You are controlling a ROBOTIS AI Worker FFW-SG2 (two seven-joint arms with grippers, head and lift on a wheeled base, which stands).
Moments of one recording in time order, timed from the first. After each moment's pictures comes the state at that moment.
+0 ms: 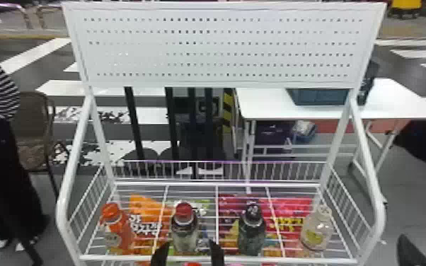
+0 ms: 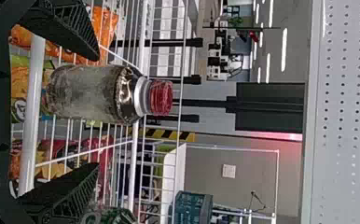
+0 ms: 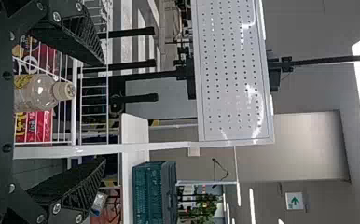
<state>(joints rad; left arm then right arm) 0.17 0.21 -0.63 -1.64 0.17 -0.12 0.67 0.95 -0.41 -0.26 -2.40 -0.50 -0.13 0.01</state>
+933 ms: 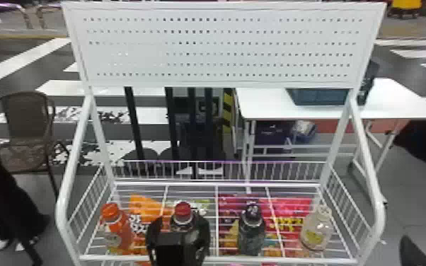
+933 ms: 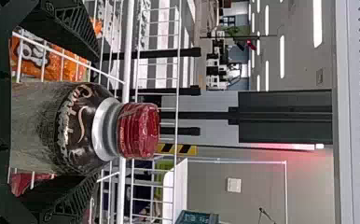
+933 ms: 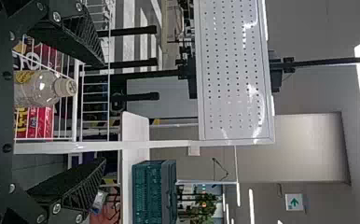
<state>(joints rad) -0.03 0.21 -0.63 -1.44 0.27 -0.13 0.66 0.95 -0.42 -0.27 -2.39 -0.50 -0.13 0.02</state>
